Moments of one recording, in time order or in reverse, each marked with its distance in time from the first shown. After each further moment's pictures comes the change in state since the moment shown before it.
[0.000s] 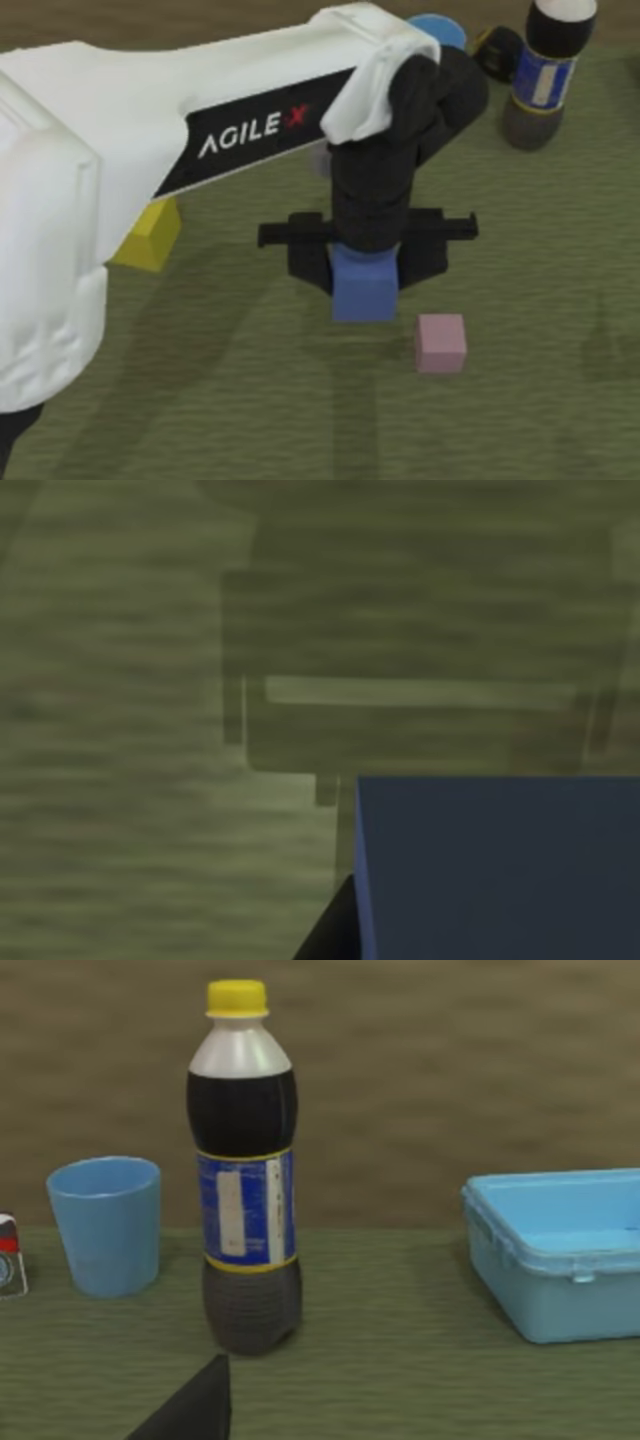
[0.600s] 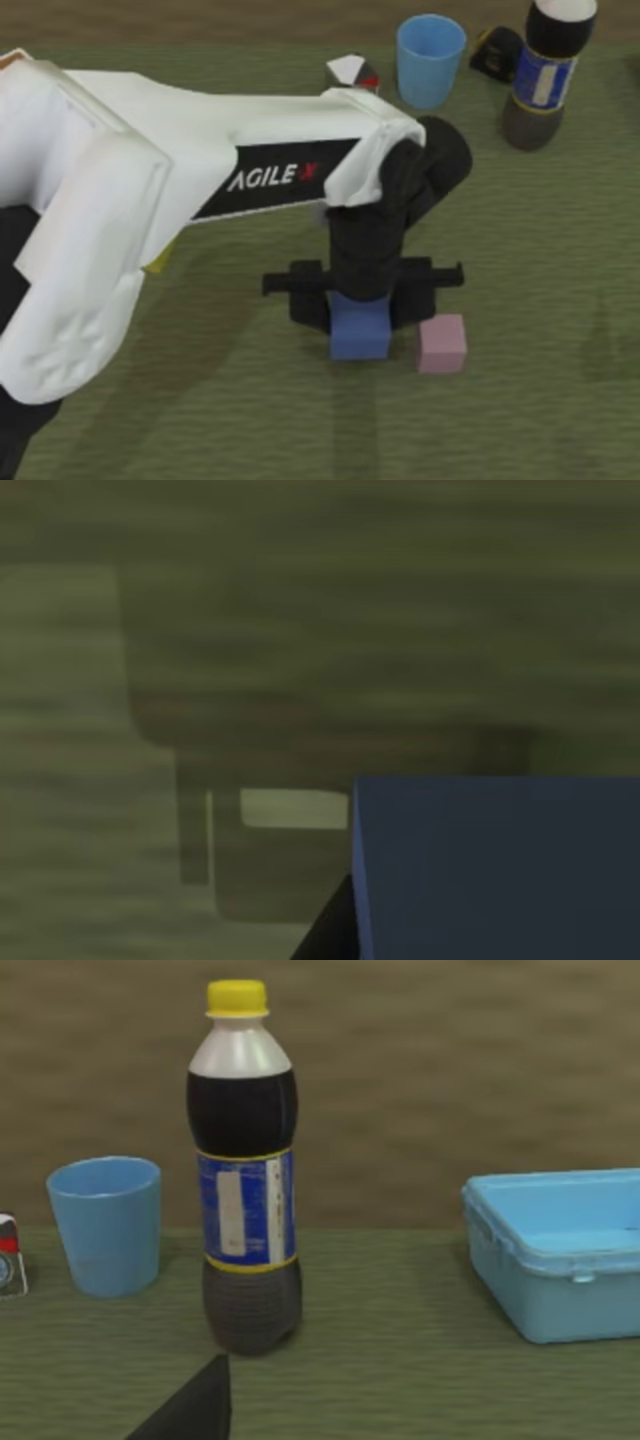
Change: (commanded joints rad) left arm -0.004 0.052 -0.187 0.242 0.000 -0.002; right arm 0.000 0.000 0.000 0.000 0.000 0.000
